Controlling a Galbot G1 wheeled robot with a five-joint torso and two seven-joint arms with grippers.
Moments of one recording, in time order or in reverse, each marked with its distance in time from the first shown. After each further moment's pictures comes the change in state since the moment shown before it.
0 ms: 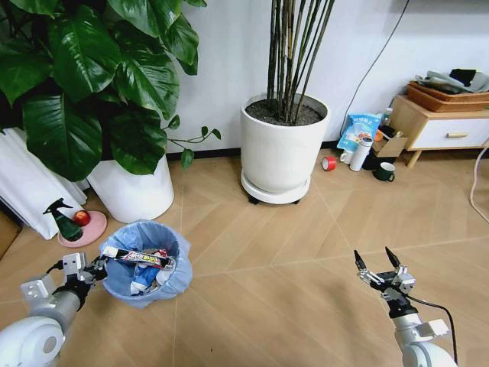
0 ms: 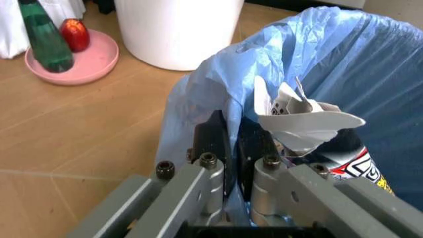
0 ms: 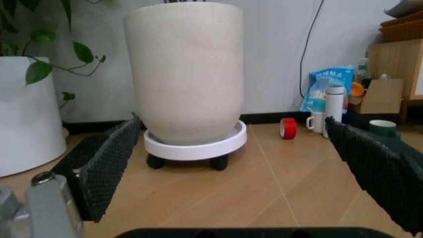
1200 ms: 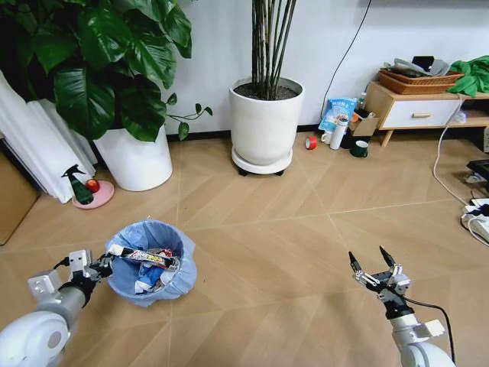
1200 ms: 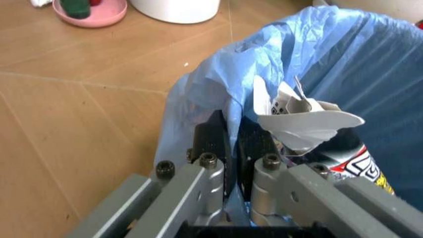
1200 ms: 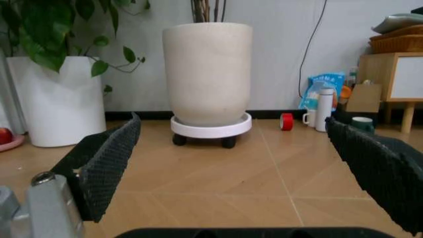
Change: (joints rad) left arm -0.023 0.028 0.031 -0.003 -0.032 0.010 -0.023; right arm -0.001 0.012 0.002 0.009 -0.033 0.017 -0.040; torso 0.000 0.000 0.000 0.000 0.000
